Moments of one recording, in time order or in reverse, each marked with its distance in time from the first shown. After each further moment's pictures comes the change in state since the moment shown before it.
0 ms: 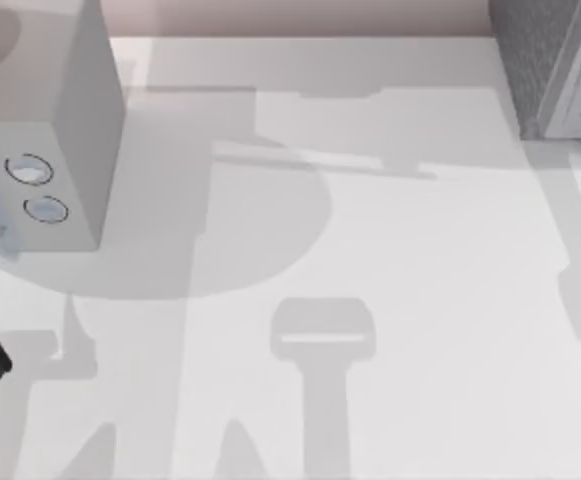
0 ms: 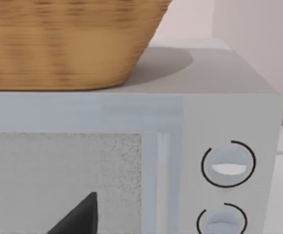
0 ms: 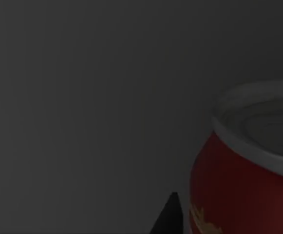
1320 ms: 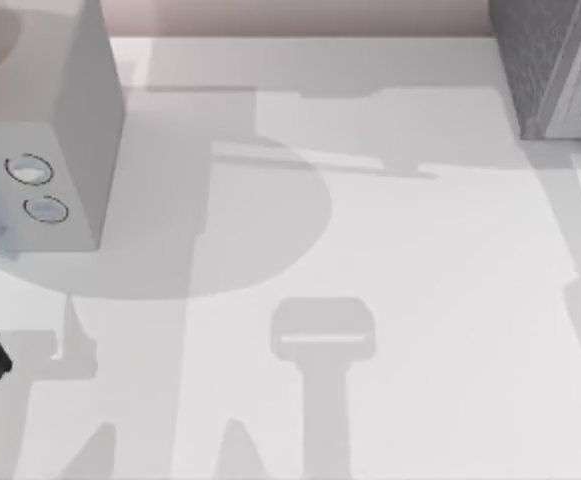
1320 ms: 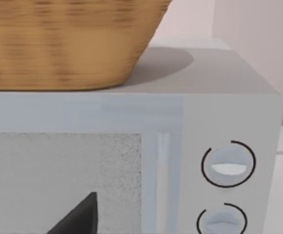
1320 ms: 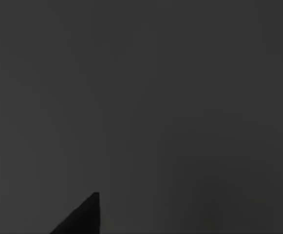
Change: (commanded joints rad) left arm 0.000 0.000 0.000 0.000 0.000 0.000; right arm -0.005 -0.084 -0.015 0.062 -0.005 -0.018
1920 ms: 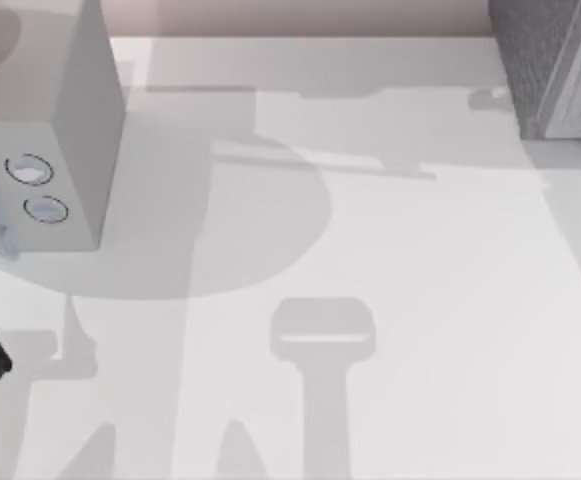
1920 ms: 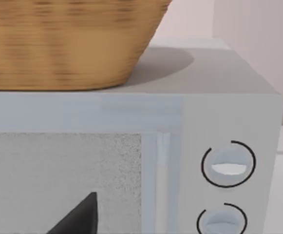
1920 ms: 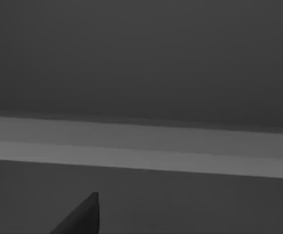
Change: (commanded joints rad) left arm 0.000 0.000 0.000 0.000 0.000 0.000; right arm -0.017 -0.524 -0.501 0.235 -0.074 -0.061
